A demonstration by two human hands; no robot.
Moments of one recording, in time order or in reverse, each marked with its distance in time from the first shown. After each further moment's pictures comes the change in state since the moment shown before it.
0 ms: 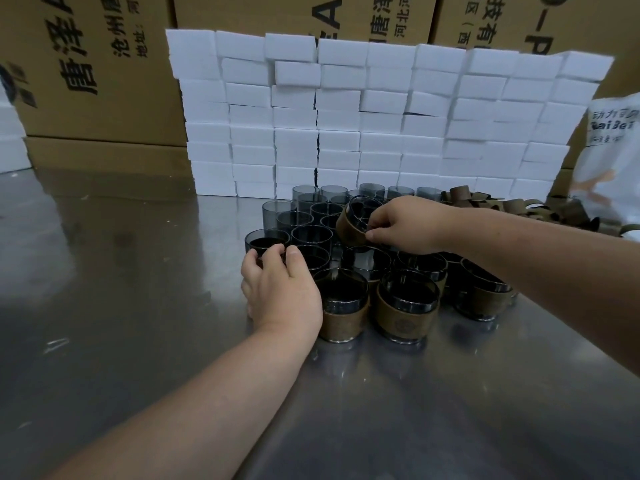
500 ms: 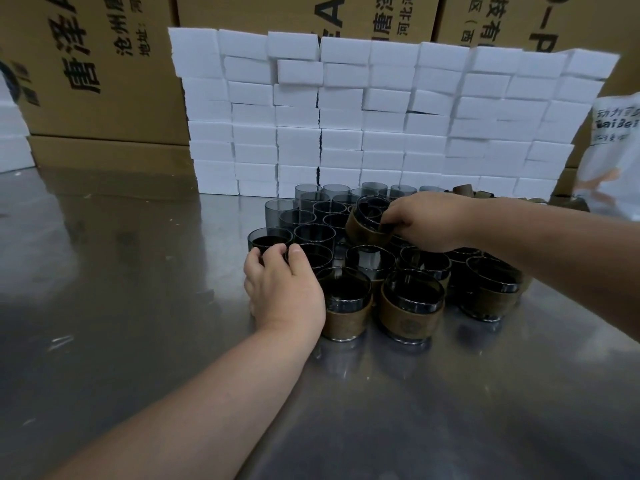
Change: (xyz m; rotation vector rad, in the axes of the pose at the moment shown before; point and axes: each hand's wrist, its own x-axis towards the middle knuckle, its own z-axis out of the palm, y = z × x) left_hand -0.001 0.003 -0.002 0.009 -0.006 -0.003; right_hand -0.009 0.007 -0.013 -0.258 -0.073 -0.037
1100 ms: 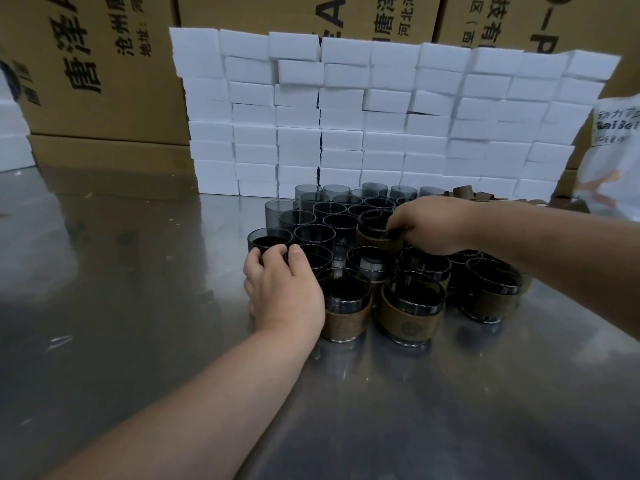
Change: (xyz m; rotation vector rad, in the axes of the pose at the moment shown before) left_hand 0.001 -0.001 0.000 0.001 0.003 -0.003; right_hand 0.000 0.005 0.004 0.038 -0.049 0.048
